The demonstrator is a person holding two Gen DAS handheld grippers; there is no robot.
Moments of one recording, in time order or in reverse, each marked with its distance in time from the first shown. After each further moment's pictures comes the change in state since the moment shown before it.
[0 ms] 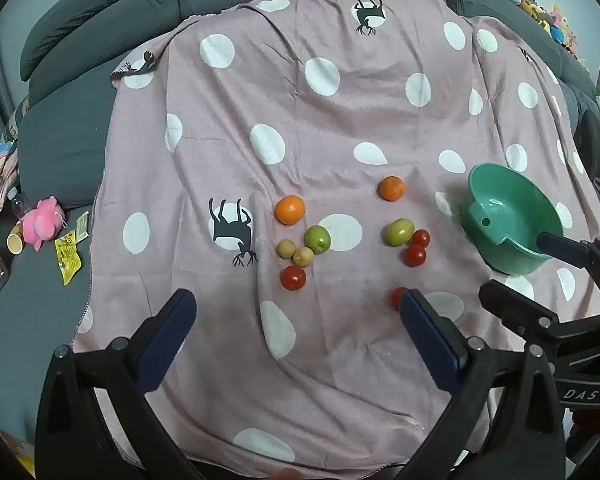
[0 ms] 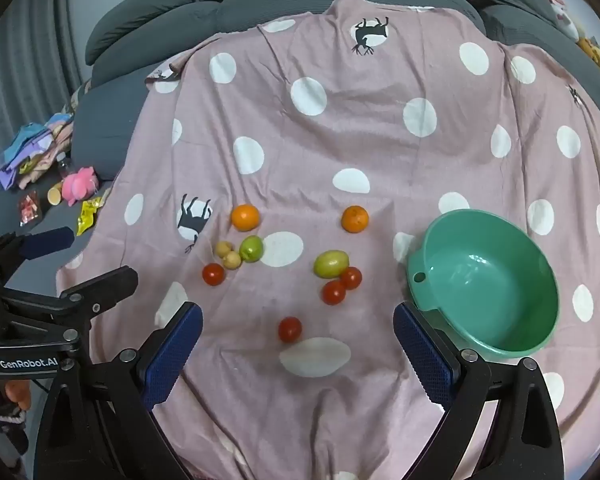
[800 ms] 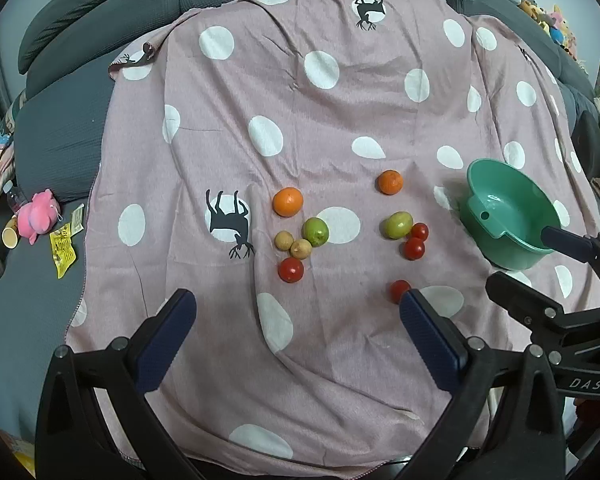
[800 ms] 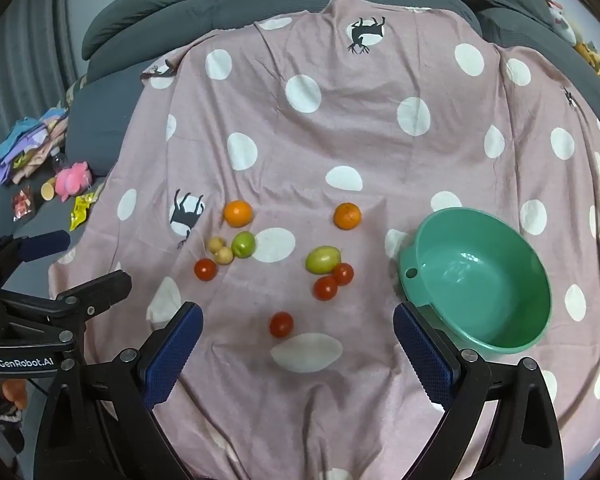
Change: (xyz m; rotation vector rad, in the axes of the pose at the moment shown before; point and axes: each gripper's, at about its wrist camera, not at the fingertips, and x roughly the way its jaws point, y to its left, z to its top) left arm 0.005 0.002 -0.009 -0.013 0.007 -0.018; right arm 0.000 0.001 -0.004 -0.012 -0.004 -0.031
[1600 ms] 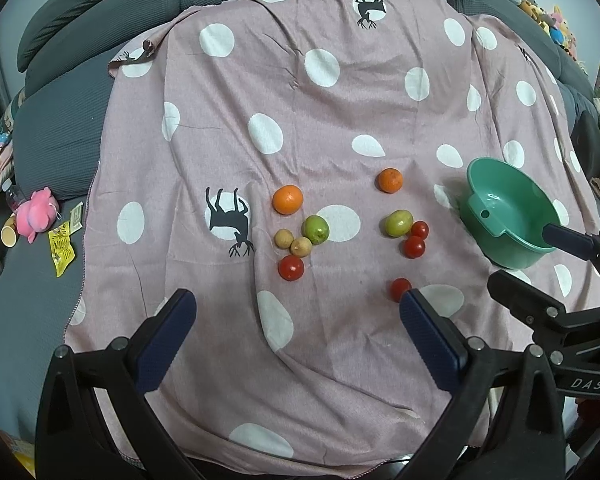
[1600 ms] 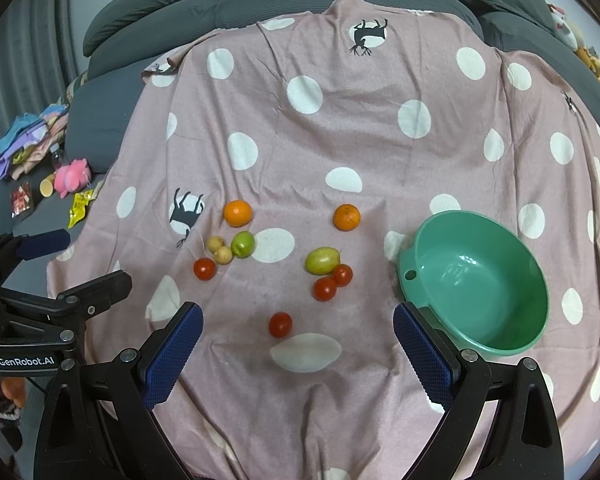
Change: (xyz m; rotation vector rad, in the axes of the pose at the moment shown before) left arm 0.001 0.001 -0.001 0.001 0.006 -0.005; right arm 0.000 0.002 0.000 -0.005 0.001 -0.007
